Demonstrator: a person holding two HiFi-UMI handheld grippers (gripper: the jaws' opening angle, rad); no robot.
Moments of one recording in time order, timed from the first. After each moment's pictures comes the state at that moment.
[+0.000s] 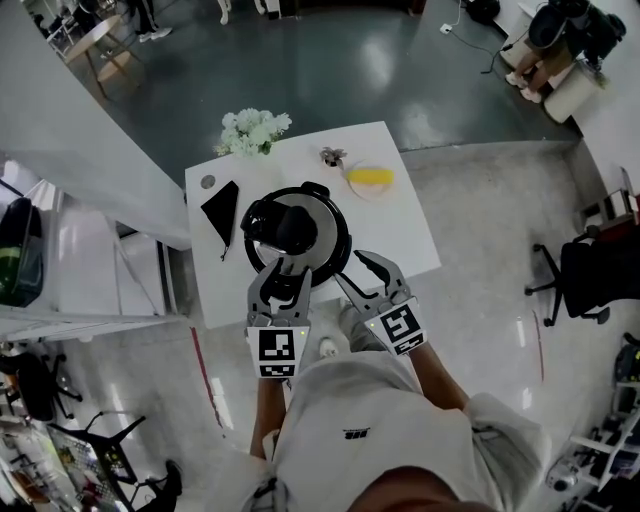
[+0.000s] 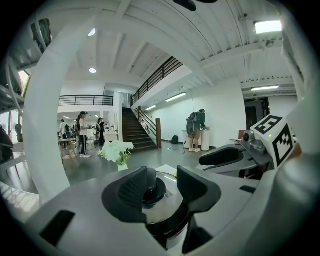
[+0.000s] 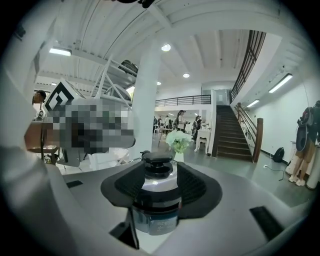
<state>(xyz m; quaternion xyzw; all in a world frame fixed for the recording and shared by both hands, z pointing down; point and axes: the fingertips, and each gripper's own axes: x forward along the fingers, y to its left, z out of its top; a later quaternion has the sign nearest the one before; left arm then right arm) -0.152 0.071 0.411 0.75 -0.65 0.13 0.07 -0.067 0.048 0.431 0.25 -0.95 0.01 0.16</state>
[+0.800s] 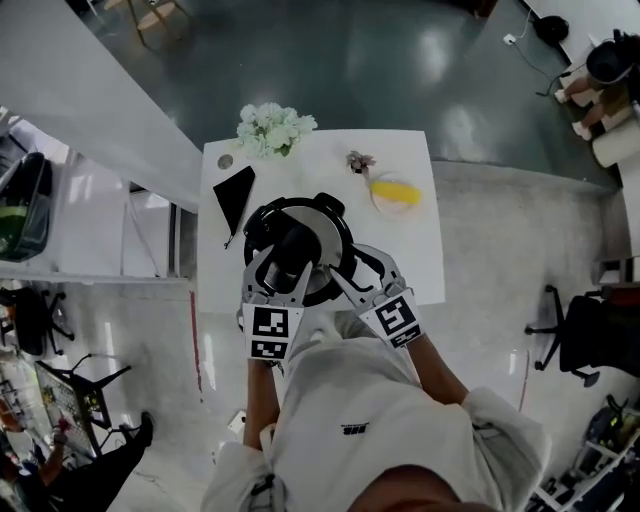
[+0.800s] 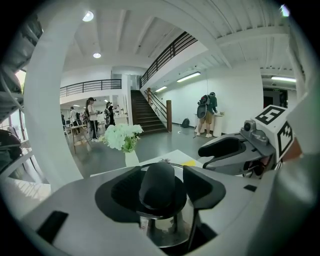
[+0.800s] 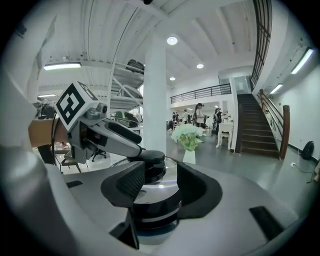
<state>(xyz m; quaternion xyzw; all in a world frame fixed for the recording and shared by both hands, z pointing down) -0.176 -0.011 0.451 0.69 -0.68 0.21 0.16 -0.100 -0.035 0.455 0.12 -0.98 0.04 0.18</state>
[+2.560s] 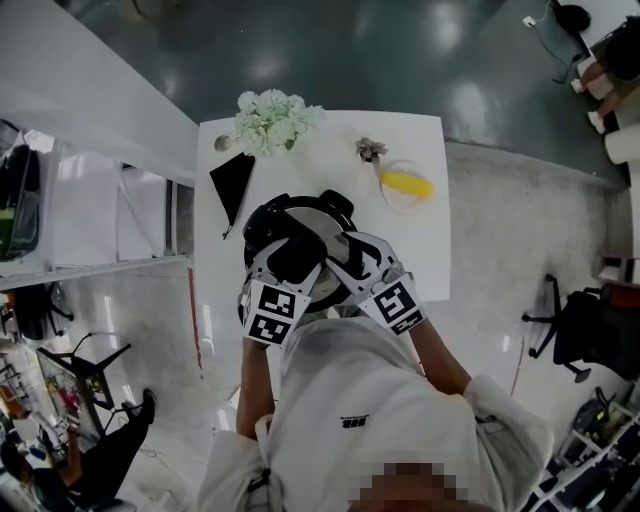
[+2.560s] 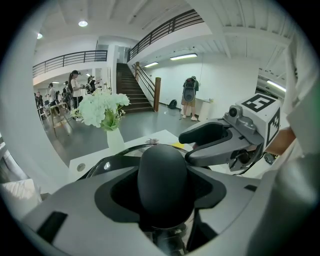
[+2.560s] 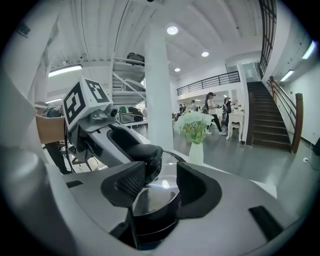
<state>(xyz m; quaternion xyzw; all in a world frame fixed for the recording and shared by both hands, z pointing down) -0.182 -0.045 0.514 0.72 -0.58 0.27 0.27 -0.146 -0.068 0.488 0.06 -0.97 0.06 0.22</state>
